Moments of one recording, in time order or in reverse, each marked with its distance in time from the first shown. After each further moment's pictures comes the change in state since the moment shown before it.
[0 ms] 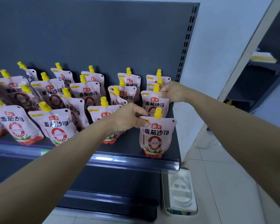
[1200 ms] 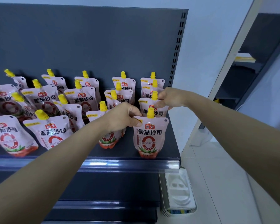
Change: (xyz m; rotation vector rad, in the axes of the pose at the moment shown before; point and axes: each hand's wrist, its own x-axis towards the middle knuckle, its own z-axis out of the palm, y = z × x) left_hand -0.007 -0.007 -0.022 0.146 0.007 0.048; right_hand -0.023 -0.011 0.002 0.057 -0.110 0.106
